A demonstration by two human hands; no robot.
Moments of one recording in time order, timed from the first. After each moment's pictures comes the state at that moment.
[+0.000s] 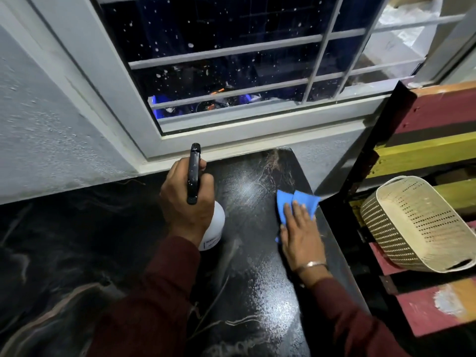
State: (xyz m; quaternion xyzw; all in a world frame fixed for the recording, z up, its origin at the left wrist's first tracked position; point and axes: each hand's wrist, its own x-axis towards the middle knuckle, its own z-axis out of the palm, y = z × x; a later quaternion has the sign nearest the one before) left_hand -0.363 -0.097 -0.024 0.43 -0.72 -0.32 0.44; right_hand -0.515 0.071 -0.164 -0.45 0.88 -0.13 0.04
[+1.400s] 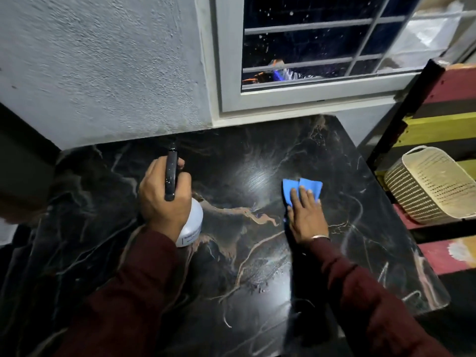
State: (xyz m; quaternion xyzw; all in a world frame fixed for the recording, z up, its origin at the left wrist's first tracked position) left_hand -0.073 -0.080 -0.015 0.46 -0.72 -0.27 0.45; right_hand -0.319 0.084 -0.152 -0.45 0.89 -0.08 0.04
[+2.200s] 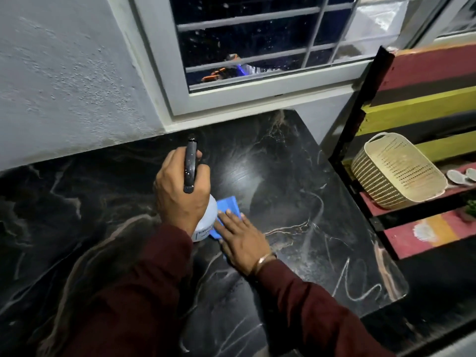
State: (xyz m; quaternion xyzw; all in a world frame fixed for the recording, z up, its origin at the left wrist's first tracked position) left_hand -0.208 -0.036 -0.008 0.40 -0.75 -0.30 0.43; right_hand -0.285 0.090 -0.166 -0.64 0.76 -0.09 0.06
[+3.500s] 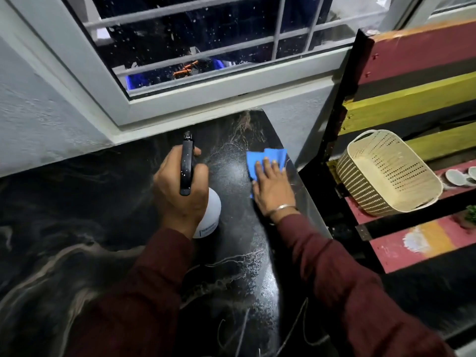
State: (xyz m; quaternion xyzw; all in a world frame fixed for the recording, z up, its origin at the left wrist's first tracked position) left_hand -0.349 -0.009 -0.033 0.40 -0.74 -0.32 0.43; right_hand -0.515 0.075 -0.163 -0.45 0.89 -0.08 0.07
